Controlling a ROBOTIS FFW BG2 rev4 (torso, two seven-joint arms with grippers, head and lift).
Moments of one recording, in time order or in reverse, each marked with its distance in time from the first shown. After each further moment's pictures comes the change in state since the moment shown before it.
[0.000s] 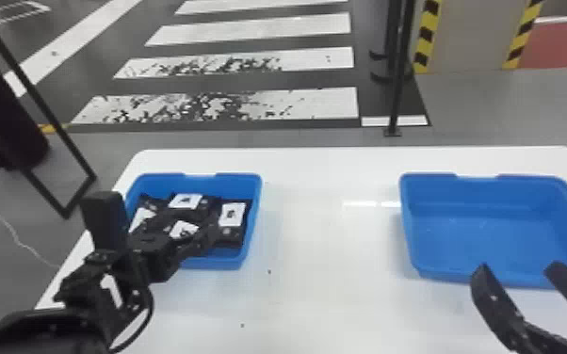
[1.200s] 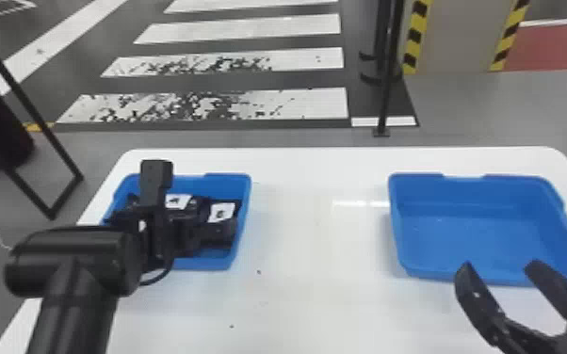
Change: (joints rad) left arm -0.404 0.095 -0.152 0.376 -0.105 0.376 -0.089; right arm -0.011 0.000 0.004 0.014 -0.012 0.001 0.003
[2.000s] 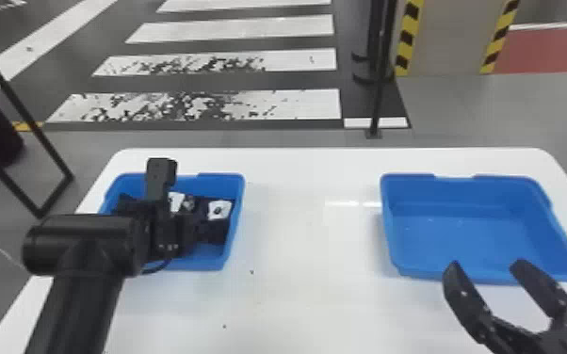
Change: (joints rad) left arm -0.120 0.016 -0.062 0.238 -0.021 -0.050 -0.036; right arm -0.006 0.000 0.003 0.009 -0.006 -0.001 0.000
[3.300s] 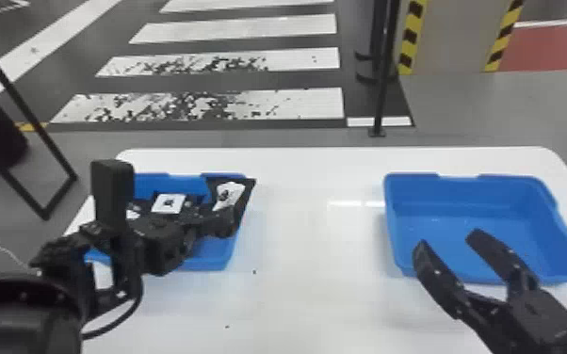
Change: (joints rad) left arm 0.469 -0.015 0.123 -0.784 0.075 -0.056 -0.158; right arm -0.156 -0.031 0.029 0.065 -0.085 0.093 0.170
